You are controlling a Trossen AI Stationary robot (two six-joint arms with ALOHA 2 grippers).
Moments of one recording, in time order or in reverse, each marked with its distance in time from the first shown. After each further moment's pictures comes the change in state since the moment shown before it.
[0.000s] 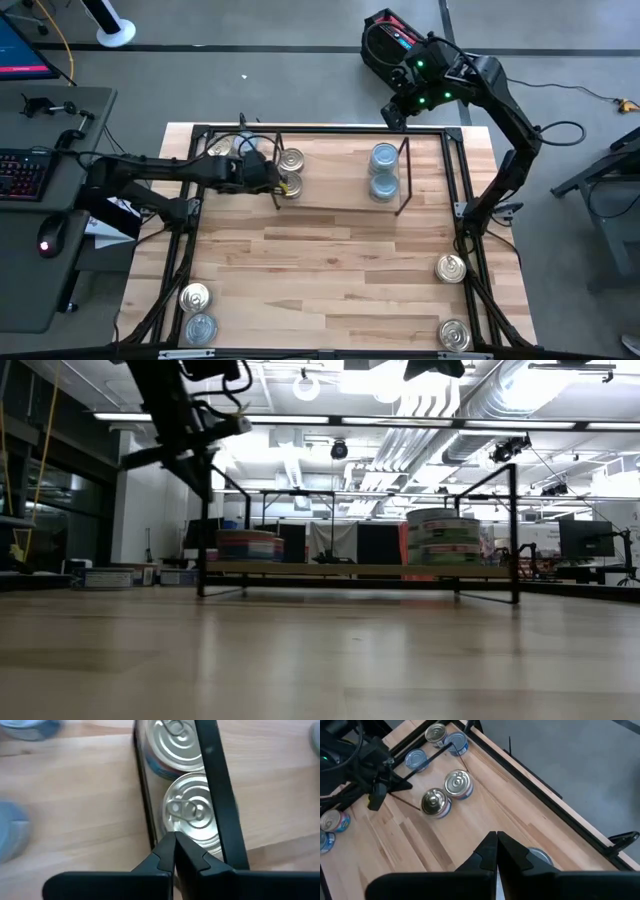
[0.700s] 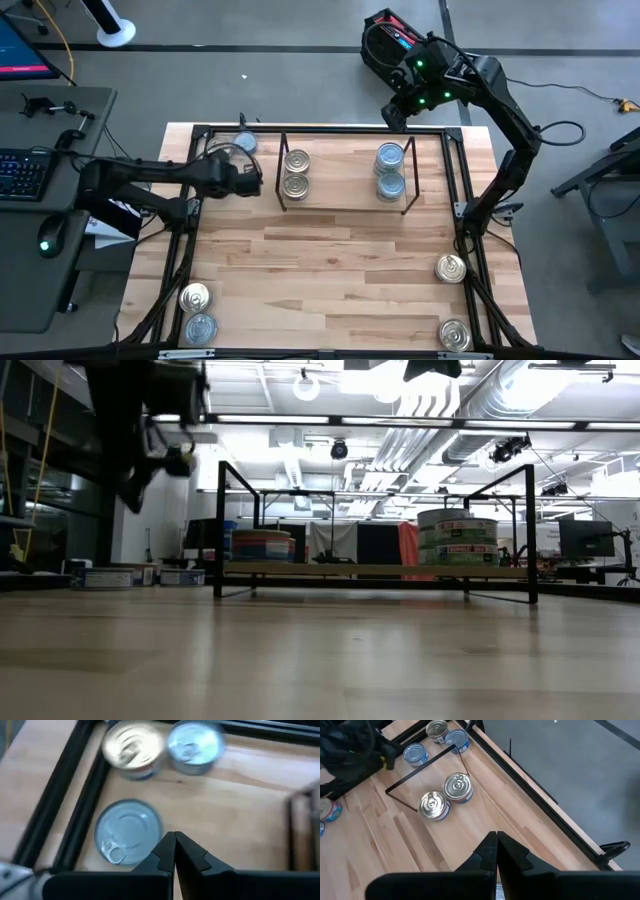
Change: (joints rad) left arm 0.037 -0.069 -0.136 -0.399 -0.291 -0.449; right arm 0.000 0.002 0.000 0.000 0.000 -0.083
